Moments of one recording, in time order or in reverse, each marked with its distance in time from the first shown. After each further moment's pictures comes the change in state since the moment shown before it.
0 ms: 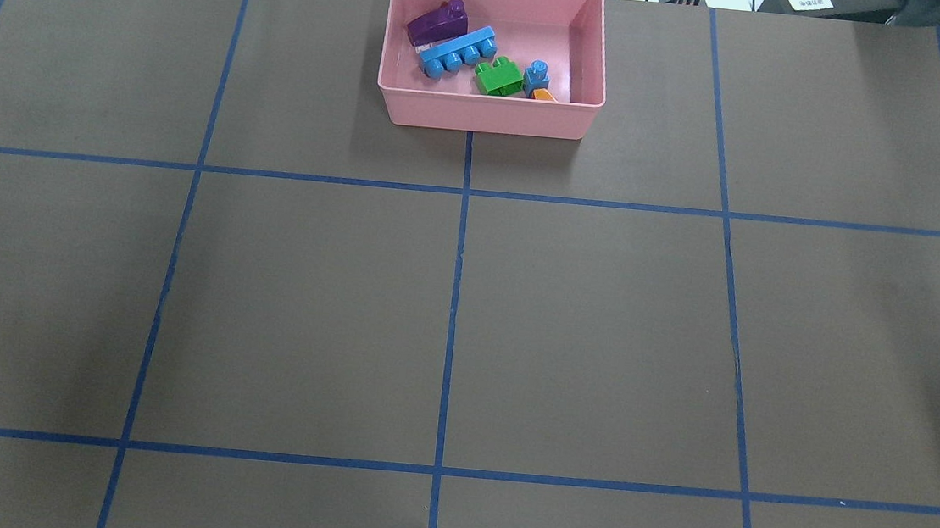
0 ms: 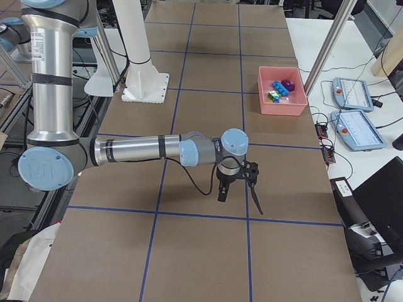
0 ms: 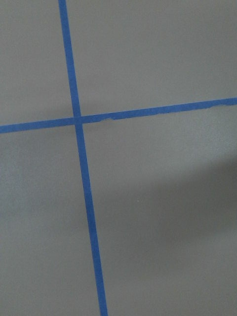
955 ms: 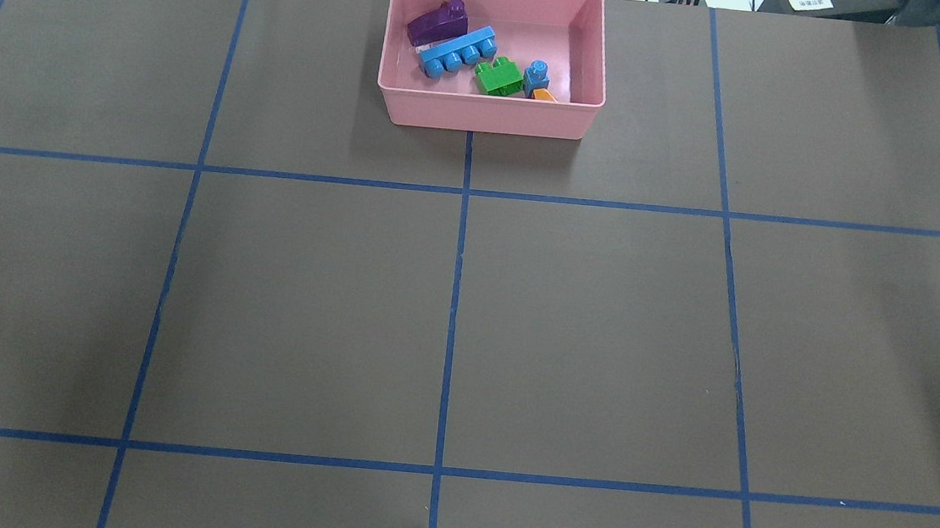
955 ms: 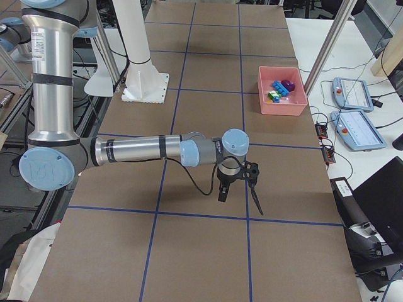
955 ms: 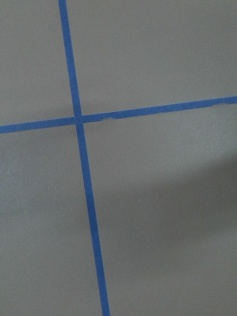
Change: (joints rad) left arm 0.000 0.005 -0.015 -0.003 -0.004 0.000; right arm -0.001 0.006 -0.004 0.000 0.000 0.008
